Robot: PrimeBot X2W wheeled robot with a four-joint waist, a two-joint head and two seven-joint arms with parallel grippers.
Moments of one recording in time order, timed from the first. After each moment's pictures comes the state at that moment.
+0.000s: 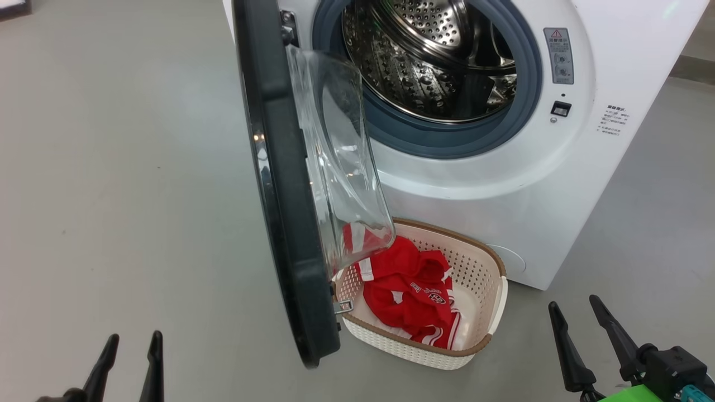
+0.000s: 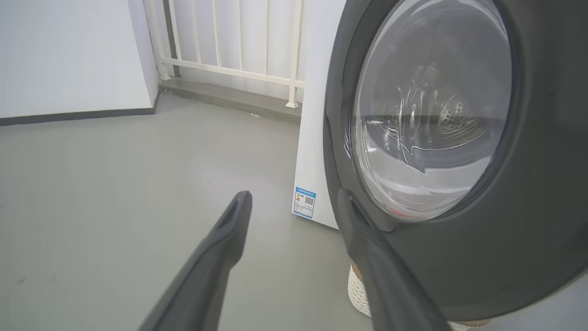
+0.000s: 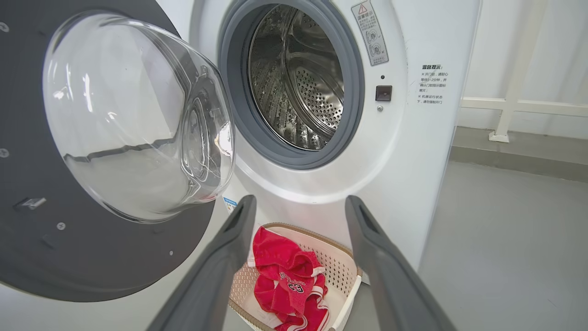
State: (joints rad) left arm 0.04 0.18 0.07 0.24 -0.38 -0.13 -0.25; right arm 0.12 -0.10 0.00 0.15 0.31 0.12 -0.26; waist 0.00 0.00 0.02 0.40
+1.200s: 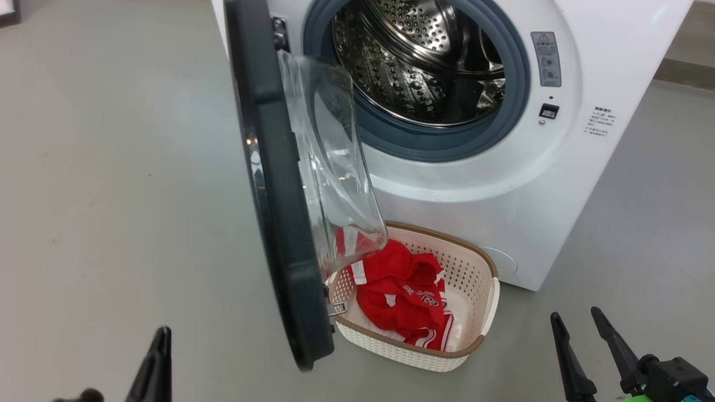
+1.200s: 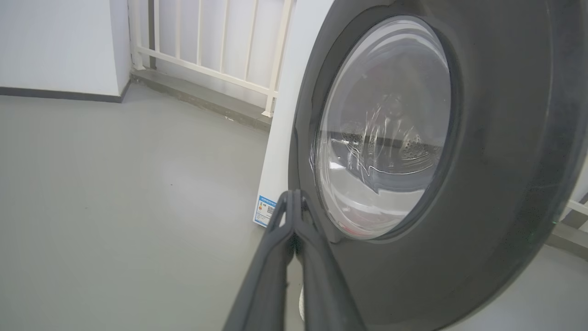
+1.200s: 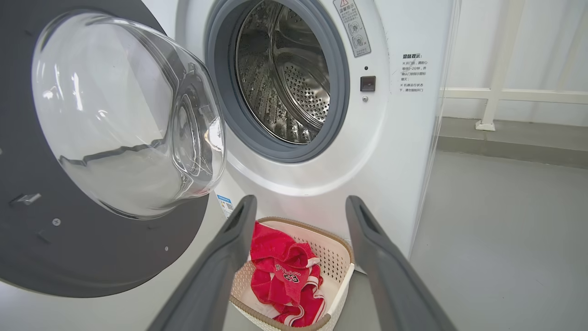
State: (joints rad) left arm 0.07 0.10 0.05 0.16 -0.42 -0.13 -0.25; right arm 0.15 -0.08 -0.01 0.15 0.31 0.12 -0.26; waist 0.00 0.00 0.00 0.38
